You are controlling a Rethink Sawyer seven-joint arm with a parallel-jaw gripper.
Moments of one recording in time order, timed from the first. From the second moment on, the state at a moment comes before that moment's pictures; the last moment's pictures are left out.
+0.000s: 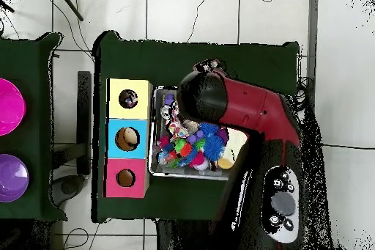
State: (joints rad) arm -0.16 -0.65 -0.18 1.35 0.02 0.53 2.62
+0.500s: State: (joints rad) arm -0.17 -0.64 -0.13 1.41 -0.03 0.49 2.62
